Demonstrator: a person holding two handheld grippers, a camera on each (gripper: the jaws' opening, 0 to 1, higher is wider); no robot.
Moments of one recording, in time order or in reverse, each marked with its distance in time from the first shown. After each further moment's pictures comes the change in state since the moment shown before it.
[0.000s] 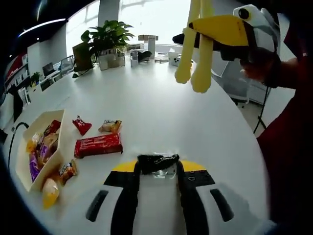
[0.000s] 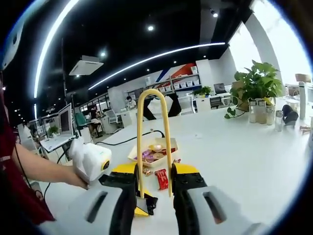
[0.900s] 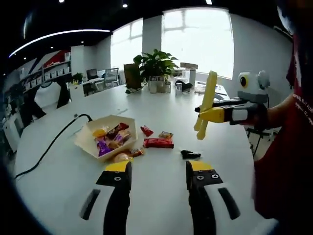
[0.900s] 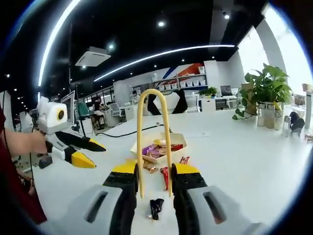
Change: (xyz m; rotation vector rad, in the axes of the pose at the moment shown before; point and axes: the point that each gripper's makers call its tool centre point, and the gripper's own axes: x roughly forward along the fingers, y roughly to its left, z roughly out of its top) left arm -0.175 0.040 0.000 -0.205 -0.260 0.374; right arm 0.034 0.021 -0.032 -0.107 0.042 0.035
